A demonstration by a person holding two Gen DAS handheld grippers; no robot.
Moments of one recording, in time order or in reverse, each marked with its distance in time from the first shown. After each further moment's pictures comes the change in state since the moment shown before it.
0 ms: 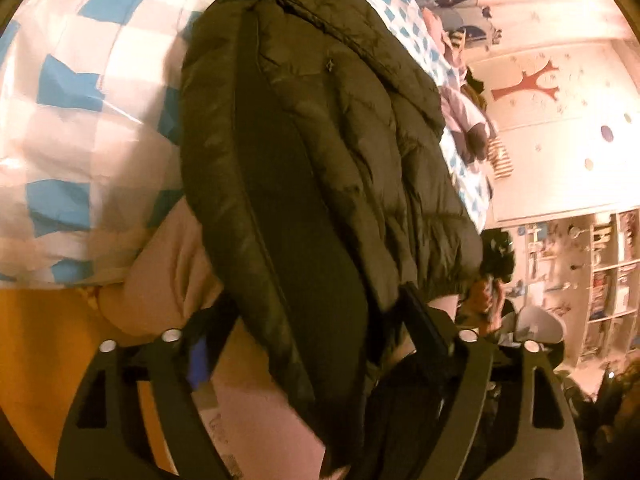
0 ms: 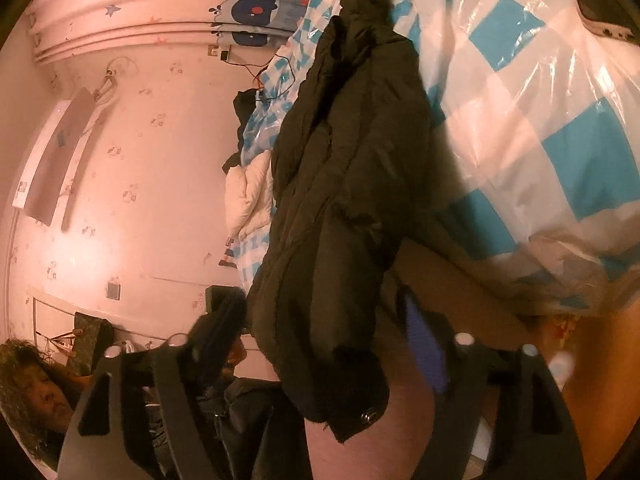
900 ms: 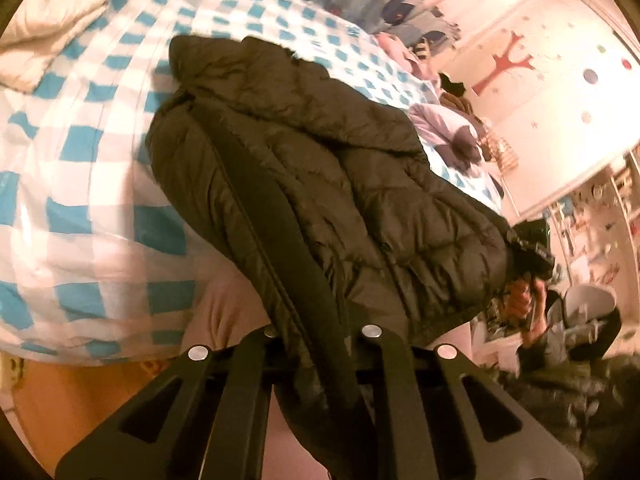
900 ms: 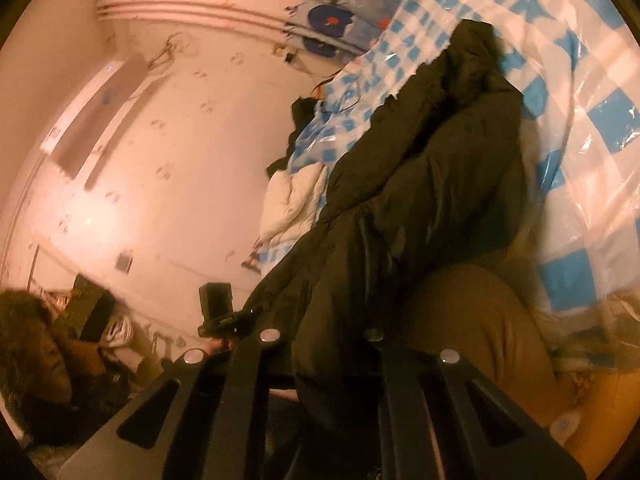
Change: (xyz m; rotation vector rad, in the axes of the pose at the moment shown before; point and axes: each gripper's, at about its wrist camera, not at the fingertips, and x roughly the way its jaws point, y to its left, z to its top) left arm -0.030 -0.101 -0.020 0.291 -0.205 0.196; right arm 0.016 0.093 -0.019 -0.227 -0.068 0.058
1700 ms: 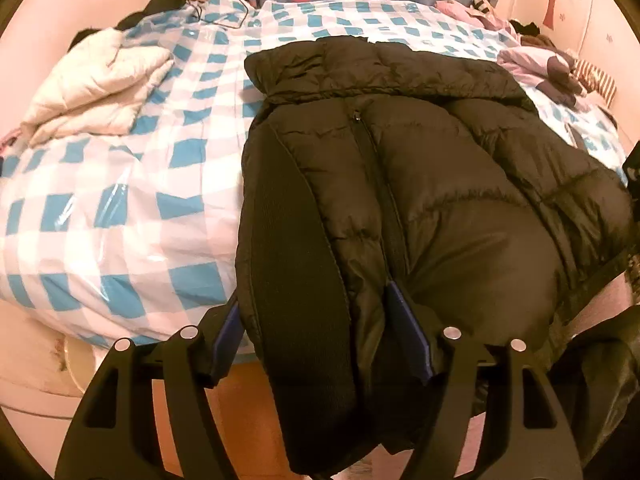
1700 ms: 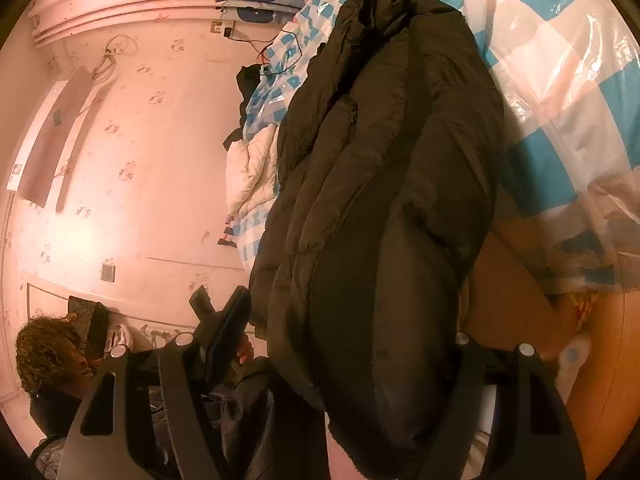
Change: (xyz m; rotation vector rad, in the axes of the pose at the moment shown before) left arm 0.028 -0.009 -0.055 0.194 -0.045 0.557; right arm 0.011 -0.057 -0.023 0.206 0.131 -0.070
